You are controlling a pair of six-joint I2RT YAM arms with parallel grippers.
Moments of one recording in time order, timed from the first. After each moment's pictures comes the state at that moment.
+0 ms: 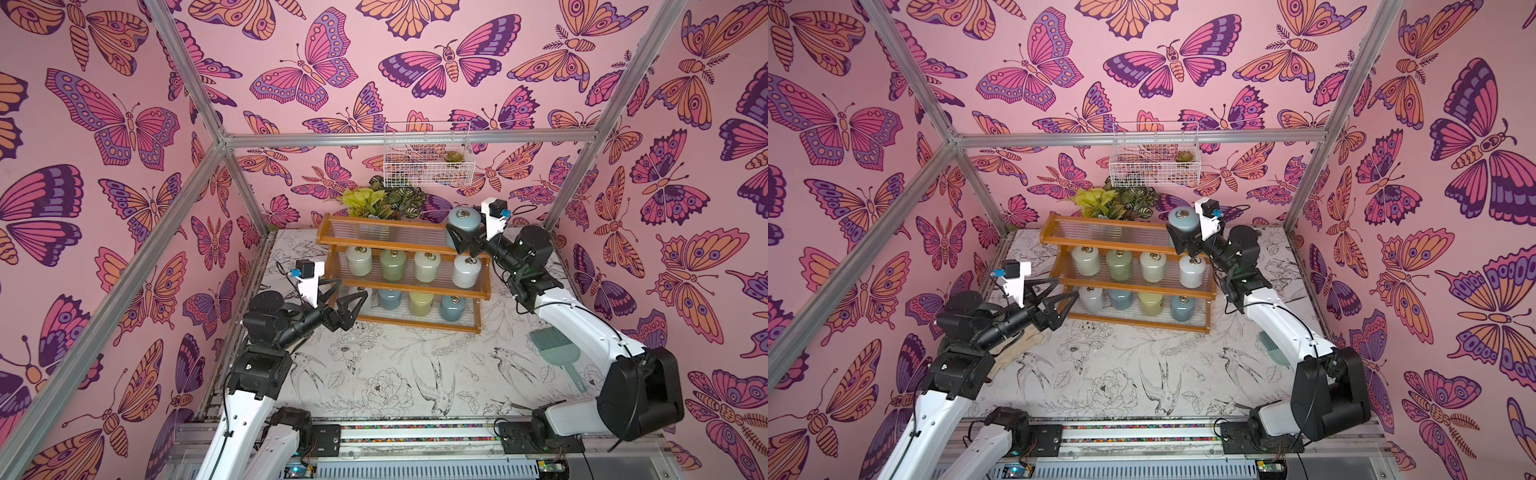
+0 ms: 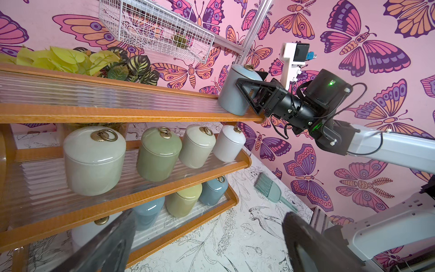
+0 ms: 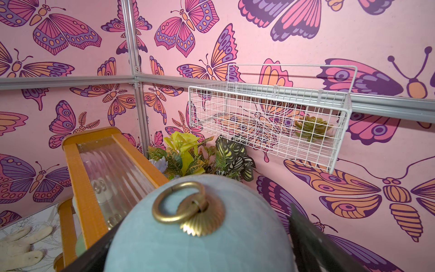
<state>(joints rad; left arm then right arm) -0.18 0.68 0.78 -0.21 0.63 -0.32 0.29 1.42 1.07 0.47 -0.37 0.00</state>
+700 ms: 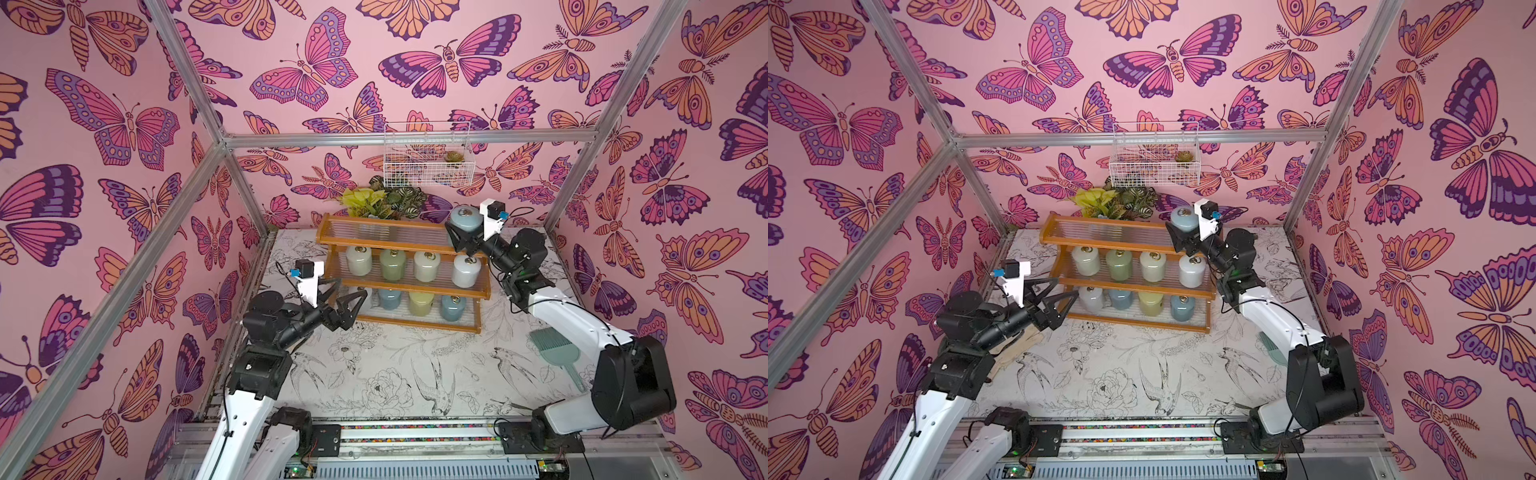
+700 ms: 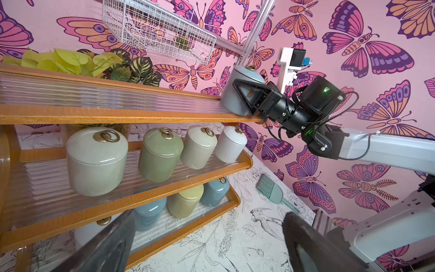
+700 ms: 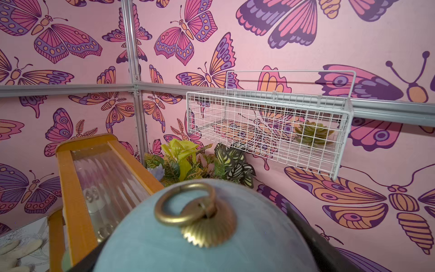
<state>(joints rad) -0.18 0.68 0.78 -0.21 0.62 -0.32 0.30 1.48 1.04 0.62 -0.36 0.03</state>
